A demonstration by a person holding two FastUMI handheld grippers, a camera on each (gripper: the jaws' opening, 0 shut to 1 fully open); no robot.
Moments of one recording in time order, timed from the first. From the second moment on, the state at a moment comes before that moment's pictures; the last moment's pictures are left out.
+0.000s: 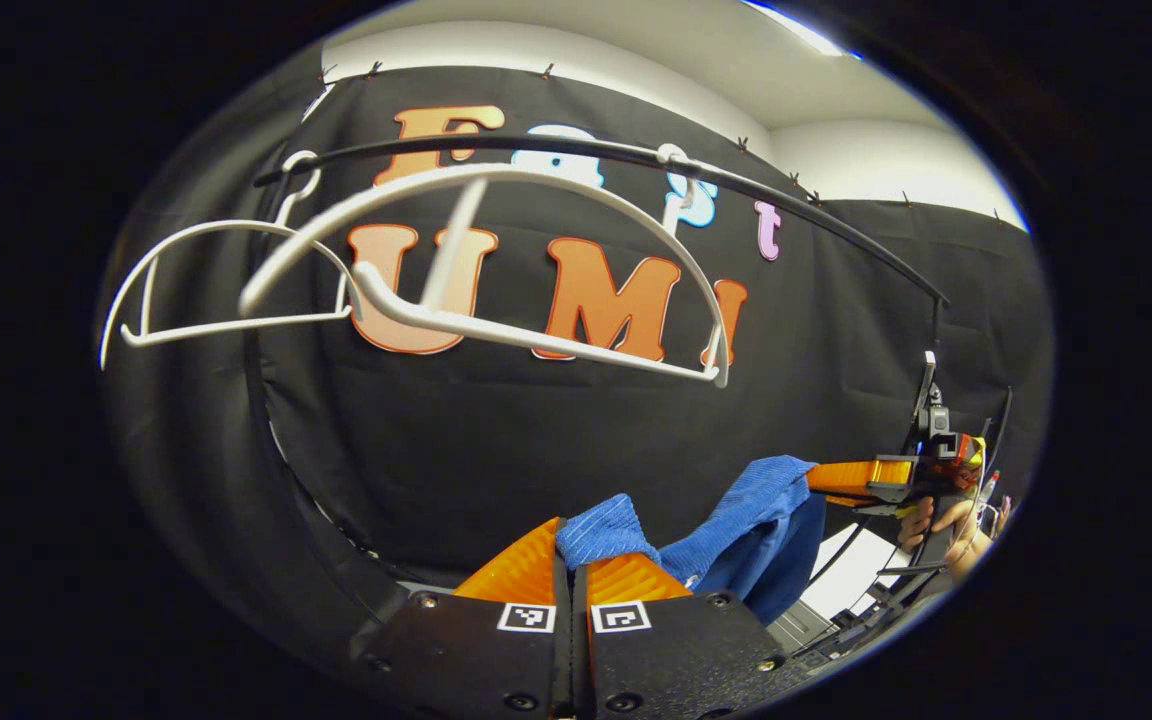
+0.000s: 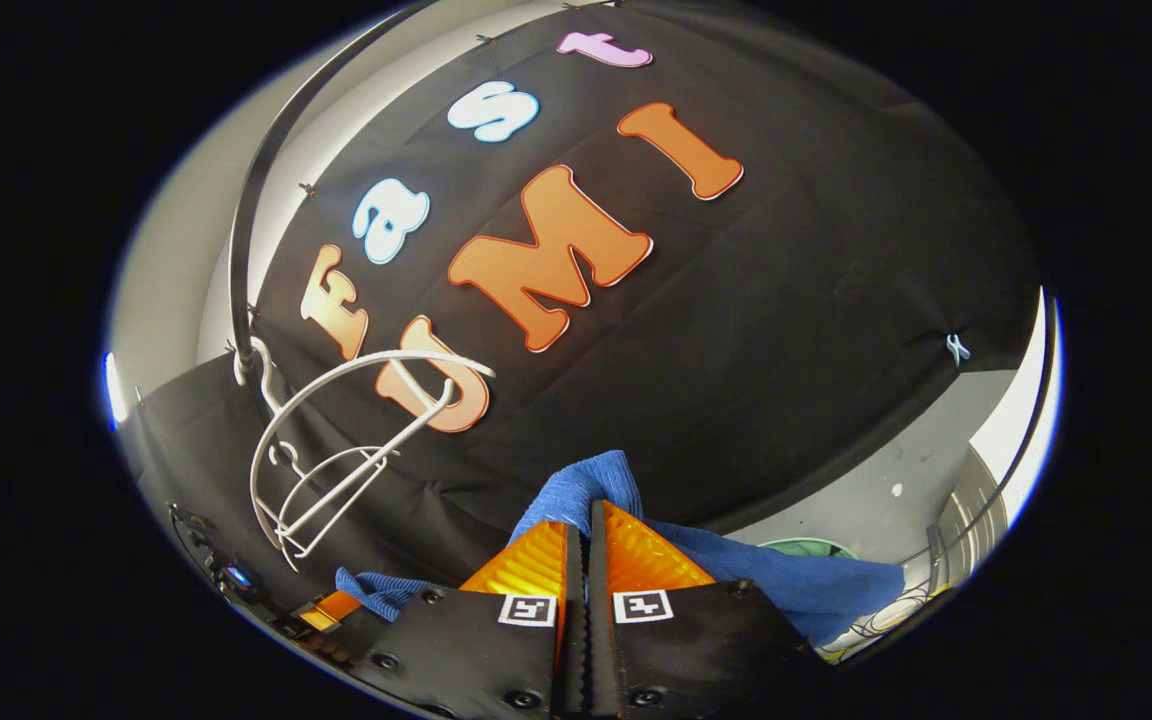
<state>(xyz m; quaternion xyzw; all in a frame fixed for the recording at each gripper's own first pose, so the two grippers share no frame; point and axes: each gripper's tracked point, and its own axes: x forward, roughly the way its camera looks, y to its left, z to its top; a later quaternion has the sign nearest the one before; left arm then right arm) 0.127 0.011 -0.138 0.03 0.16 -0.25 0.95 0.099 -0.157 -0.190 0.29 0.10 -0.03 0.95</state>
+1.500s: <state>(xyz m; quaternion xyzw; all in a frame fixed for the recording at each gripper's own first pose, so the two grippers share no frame) 0.136 -0.065 -0.452 0.05 0.50 -0.22 0.84 0.121 -0.193 -0.467 0.20 0.35 -0.15 0.90</state>
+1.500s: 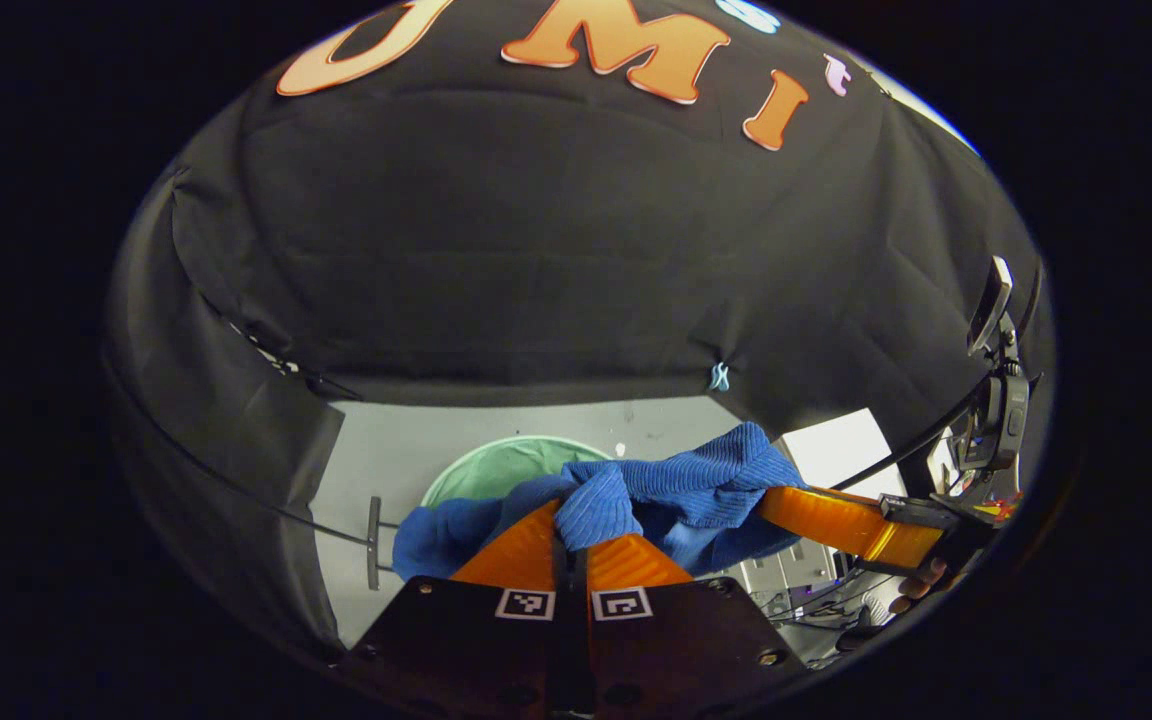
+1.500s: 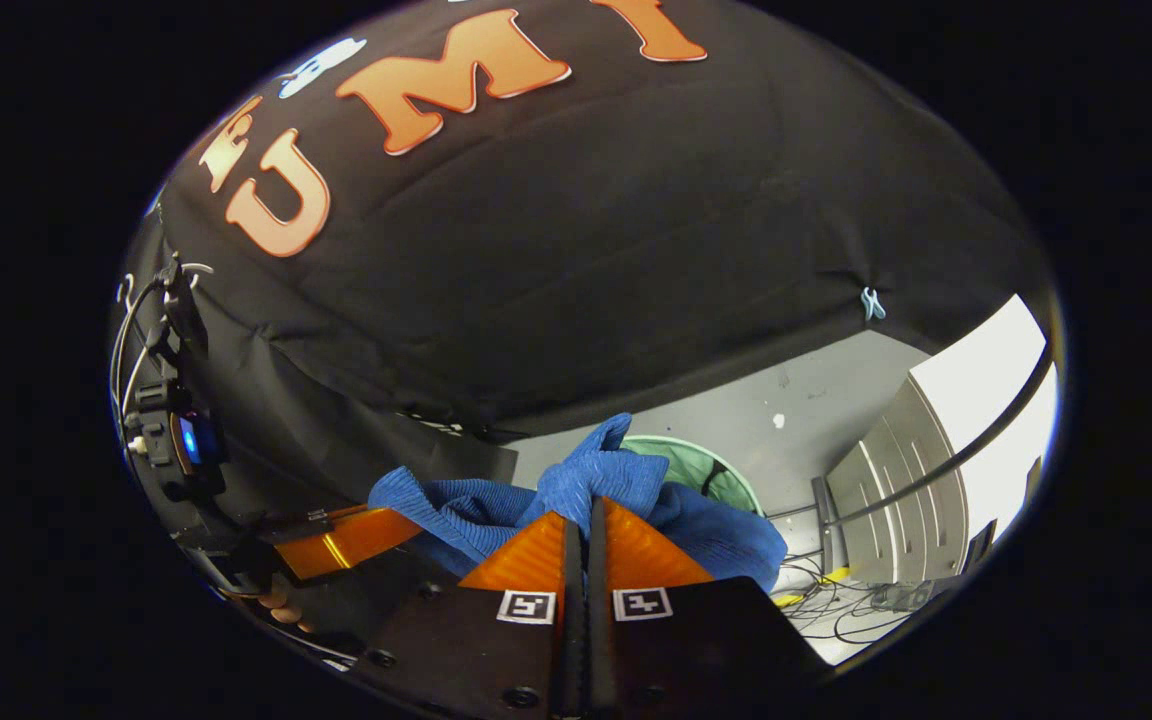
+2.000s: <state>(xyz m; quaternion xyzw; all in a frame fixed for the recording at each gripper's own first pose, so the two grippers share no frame) 0.122 -0.051 -0.515 0.08 0.58 -0.19 0.79 0.106 -0.203 -0.566 0.19 0.46 -0.17 0.85</state>
